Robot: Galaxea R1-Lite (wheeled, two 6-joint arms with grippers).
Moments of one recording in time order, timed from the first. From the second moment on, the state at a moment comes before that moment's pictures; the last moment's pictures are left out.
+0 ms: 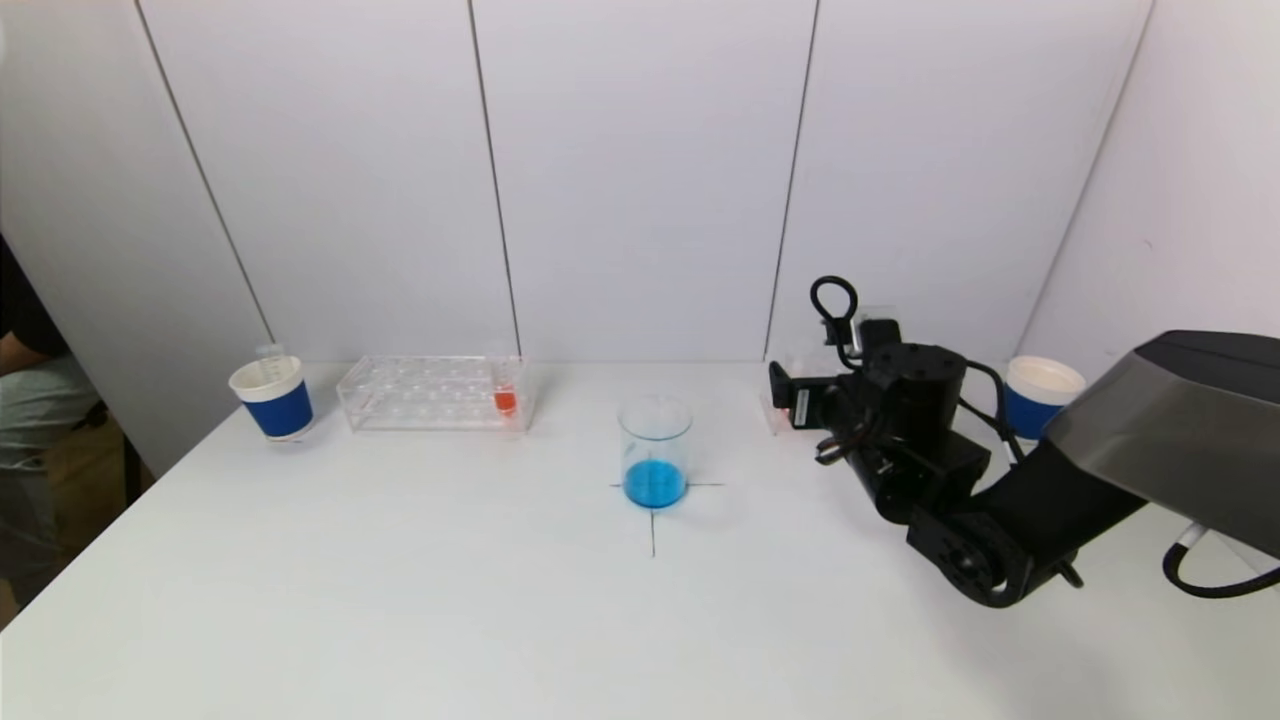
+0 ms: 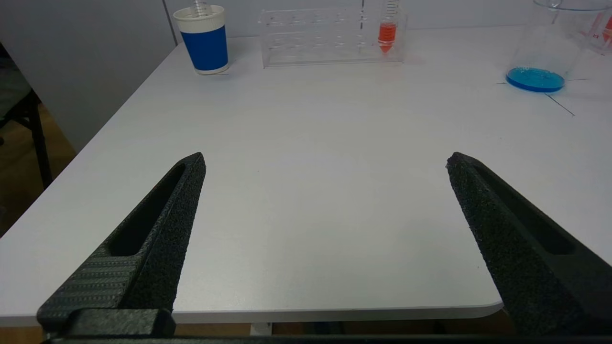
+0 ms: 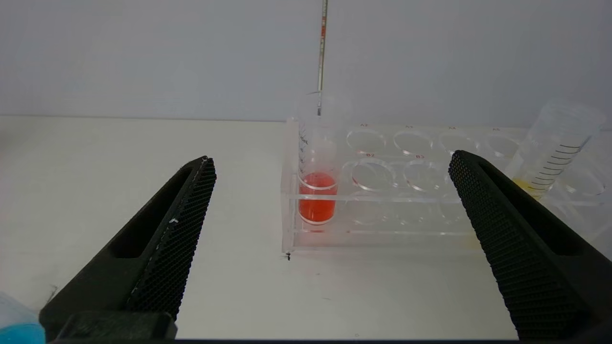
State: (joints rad) left arm -0.01 0.00 0.00 0.00 0.00 0.02; right arm 0.44 2.20 -0.86 -1.22 -0.45 0.04
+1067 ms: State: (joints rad) left arm -0.01 0.00 0.00 0.00 0.00 0.02; right arm 0.41 2.36 -1.02 -1.26 -0.45 0.06
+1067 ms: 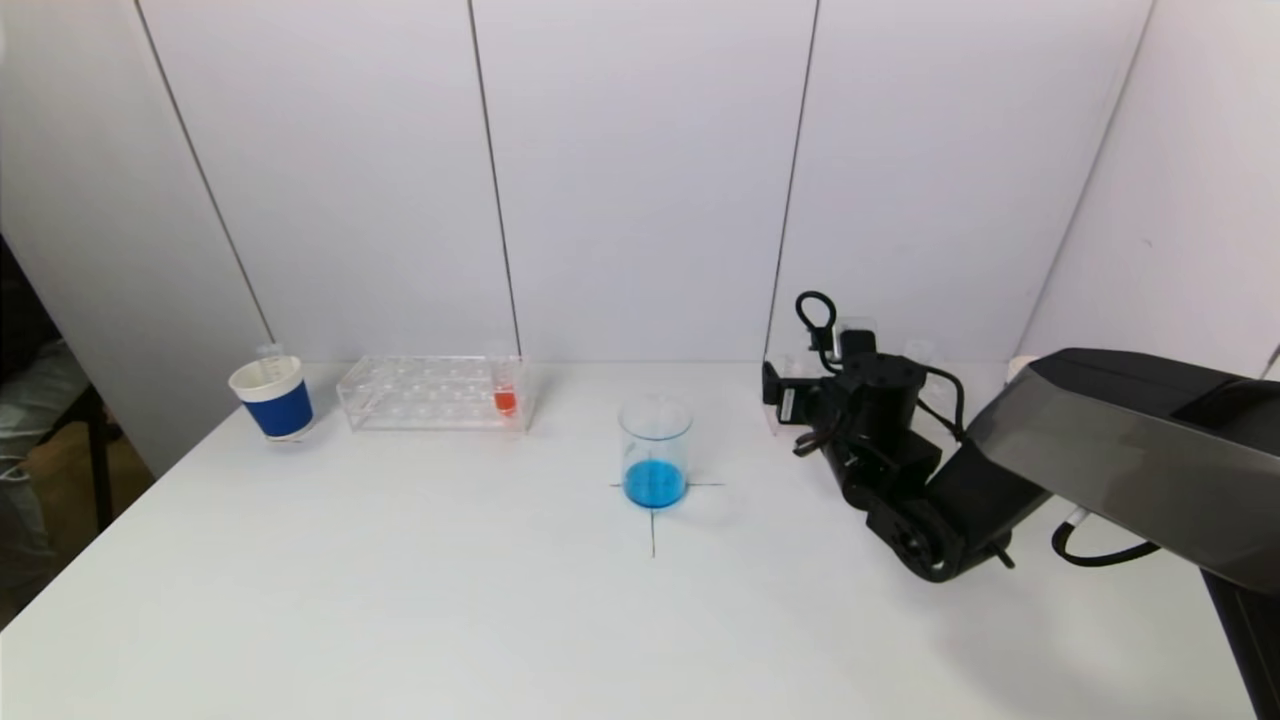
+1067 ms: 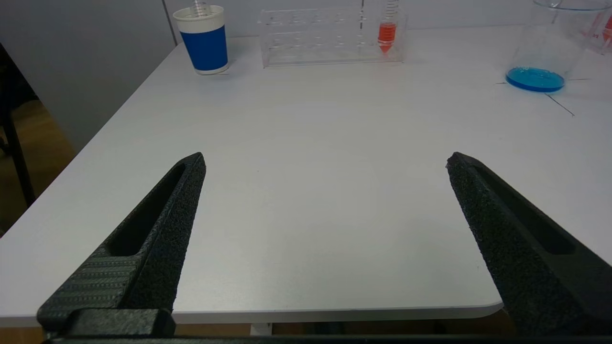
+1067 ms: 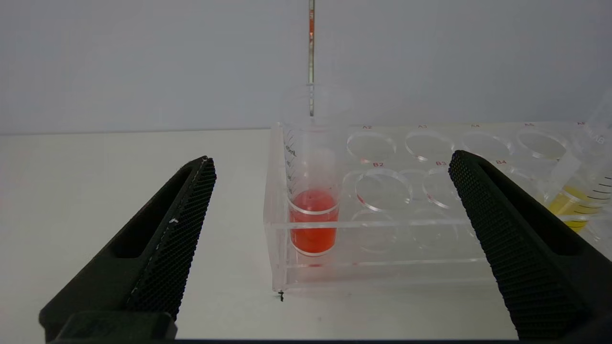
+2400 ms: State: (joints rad) left arm -0.01 0.00 0.00 0.00 0.00 0.02; right arm 0.39 2.46 -1.19 -1.23 -0.45 0.05
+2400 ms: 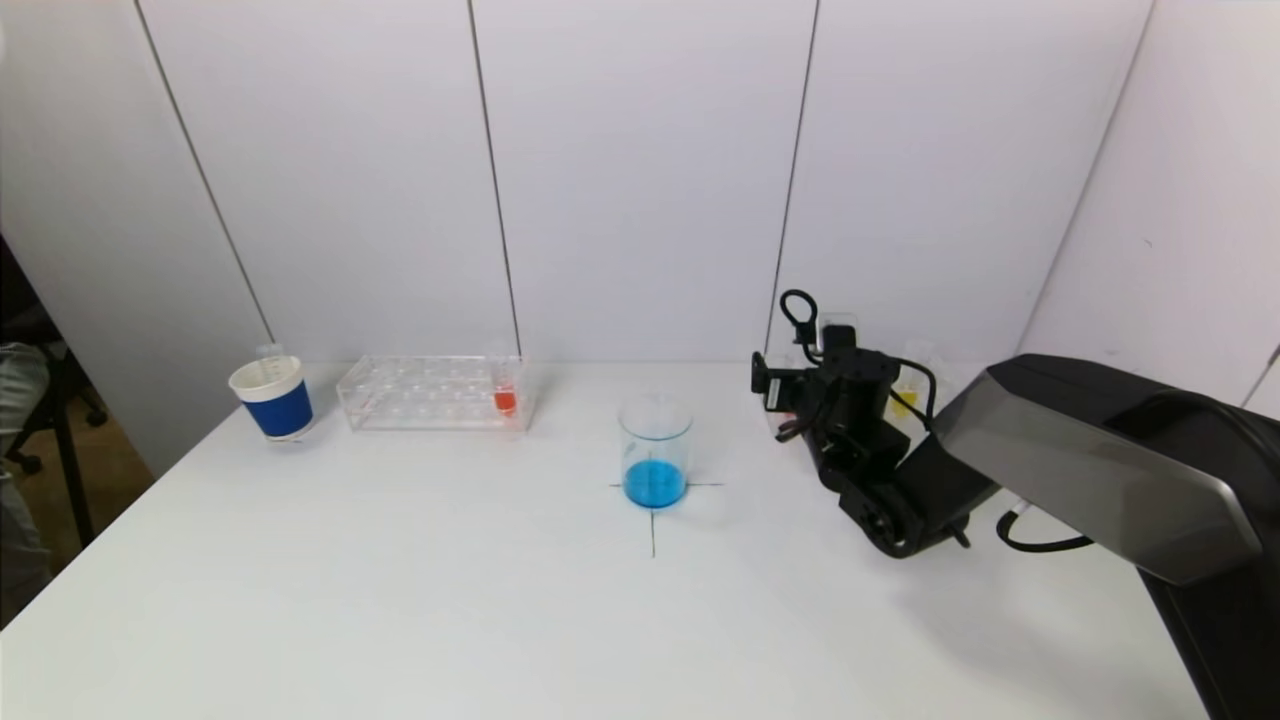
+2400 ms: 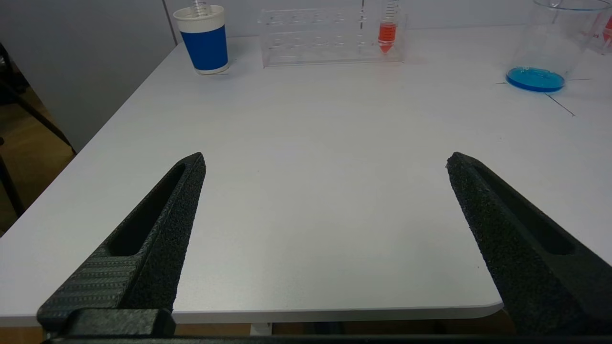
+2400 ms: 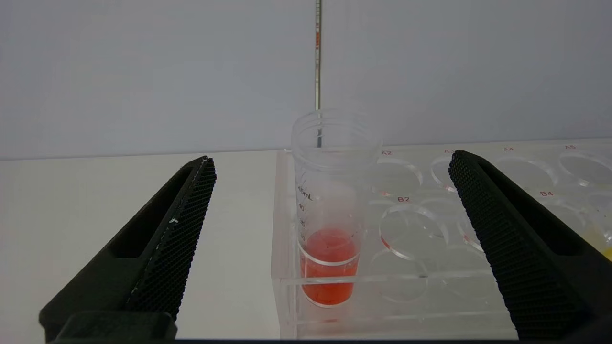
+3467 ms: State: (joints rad) left arm -0.01 0.00 0.00 0.00 0.00 0.02; right arm 0.39 2.52 -1.28 -1.22 -0.45 0.04
